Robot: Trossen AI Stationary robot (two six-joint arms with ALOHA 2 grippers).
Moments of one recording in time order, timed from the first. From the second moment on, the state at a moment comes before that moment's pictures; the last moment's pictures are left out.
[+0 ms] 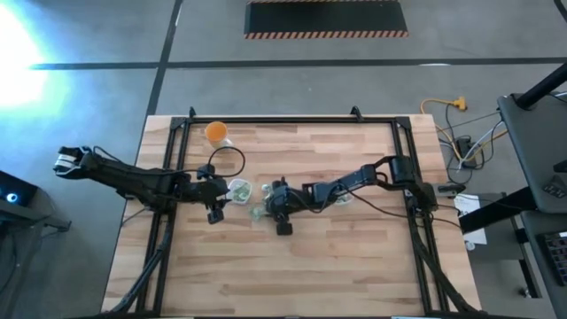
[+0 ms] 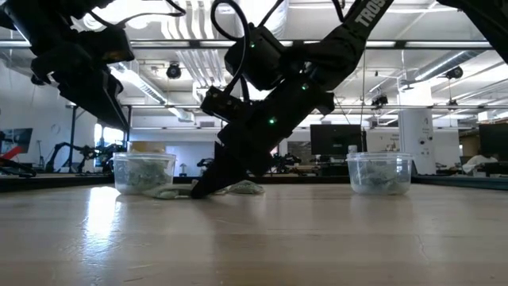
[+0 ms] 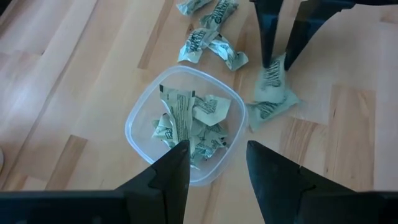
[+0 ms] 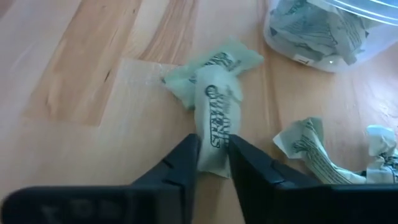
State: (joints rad) left arm -0.18 0.90 0.55 -0.56 -0.33 -0.34; right arm 0.04 2.19 1.27 0.16 0.01 -0.07
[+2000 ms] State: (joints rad) left arm -0.18 0.90 0.55 -0.45 -0.35 -0.25; right arm 0.06 1.01 0.53 -0.42 0.15 0.33
